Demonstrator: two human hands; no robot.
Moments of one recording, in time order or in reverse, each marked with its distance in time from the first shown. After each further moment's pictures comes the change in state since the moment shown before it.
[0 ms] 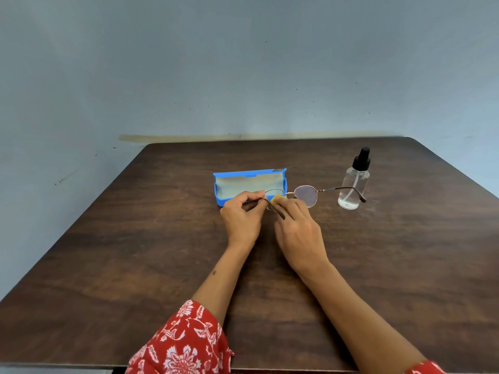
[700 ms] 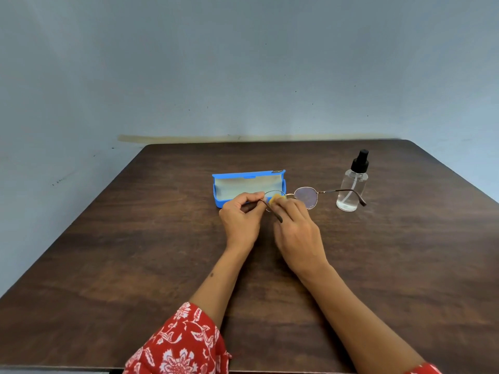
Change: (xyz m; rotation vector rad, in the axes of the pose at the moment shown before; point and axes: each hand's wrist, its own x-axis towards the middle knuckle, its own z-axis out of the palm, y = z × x) left_hand 0.000 -0.002 0.001 -0.035 -0.005 -0.013; right_hand 0.000 0.000 -0.002 0.029 0.009 -0.010
